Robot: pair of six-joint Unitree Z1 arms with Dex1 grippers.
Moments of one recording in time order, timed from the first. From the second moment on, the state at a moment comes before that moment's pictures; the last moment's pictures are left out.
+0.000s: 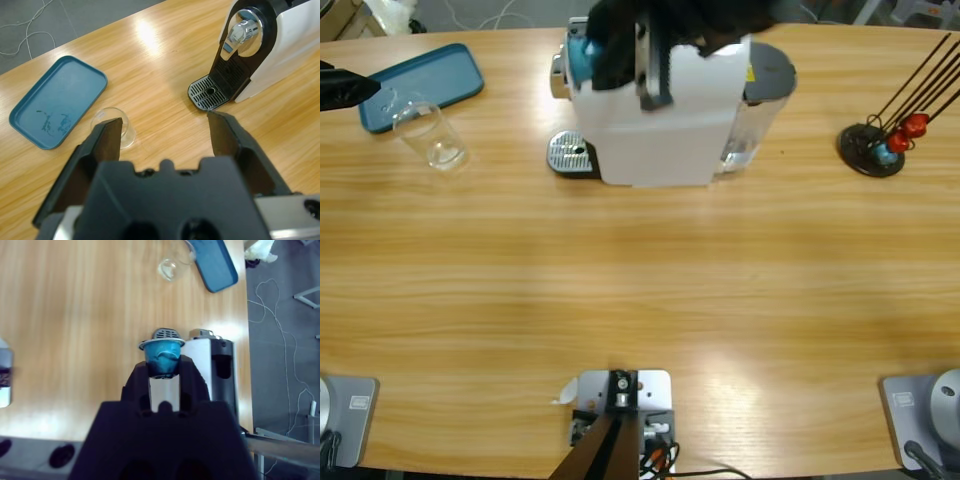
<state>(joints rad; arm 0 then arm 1) -0.54 1.13 -0.85 0.32 0.08 -0.01 0.94 1.67 -1.62 0.71 0.10 -0.74</state>
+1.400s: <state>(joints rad) -0.54 1.13 -0.85 0.32 0.07 -0.01 0.81 1.91 -1.85 0.75 0.10 -0.81</state>
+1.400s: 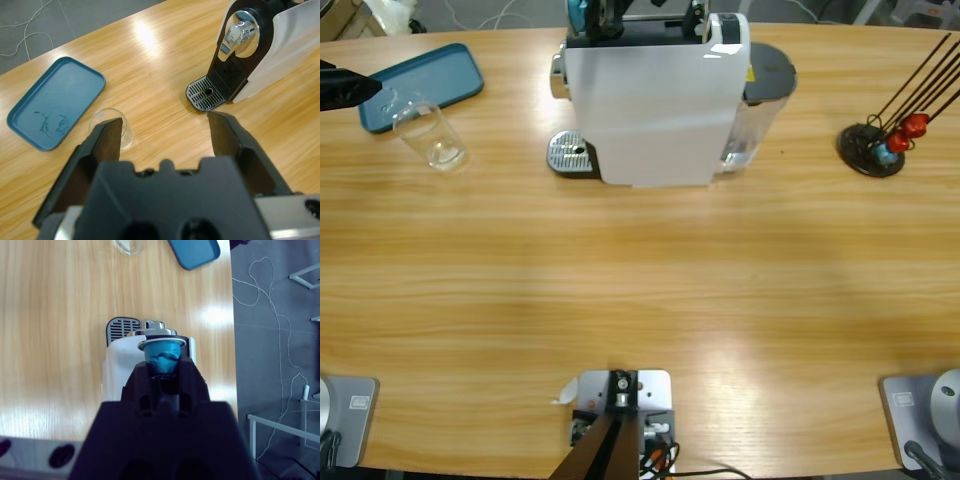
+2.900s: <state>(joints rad) -0.54 1.13 -0.85 0.31 0.07 -0.01 0.79 1.93 -1.85 0.76 0.09 -0.79</state>
